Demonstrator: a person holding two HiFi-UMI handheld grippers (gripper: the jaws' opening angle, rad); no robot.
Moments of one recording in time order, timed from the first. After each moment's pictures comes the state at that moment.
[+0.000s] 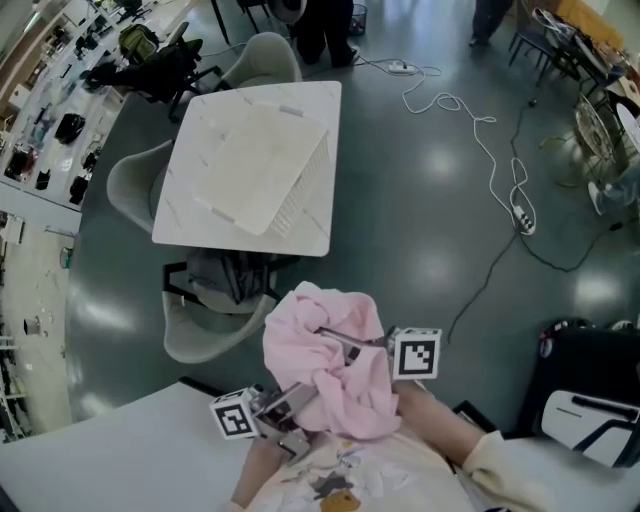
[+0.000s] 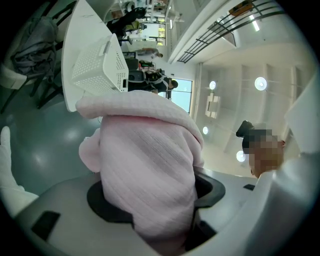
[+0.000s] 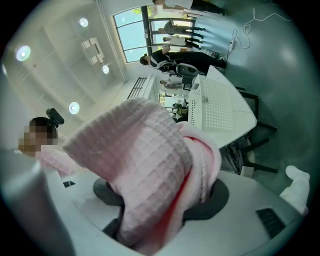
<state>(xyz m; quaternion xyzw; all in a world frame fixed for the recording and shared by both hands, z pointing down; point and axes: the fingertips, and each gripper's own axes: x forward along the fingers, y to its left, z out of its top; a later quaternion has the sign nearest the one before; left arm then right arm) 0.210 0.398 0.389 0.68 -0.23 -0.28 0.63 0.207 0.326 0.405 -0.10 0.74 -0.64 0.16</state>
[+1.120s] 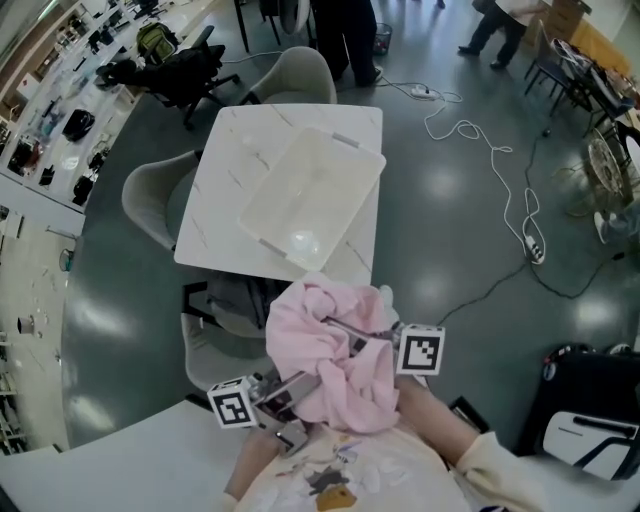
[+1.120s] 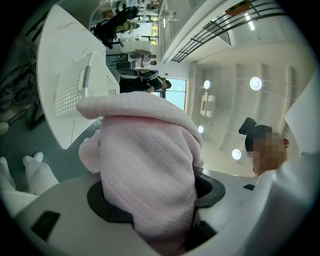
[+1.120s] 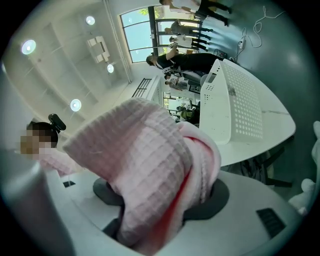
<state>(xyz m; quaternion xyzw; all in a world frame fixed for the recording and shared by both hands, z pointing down) 0.062 0.295 0.371 0.71 -0.21 -0.28 0.61 0.062 0.222 0.382 -0.11 0.76 -0.62 0.17</state>
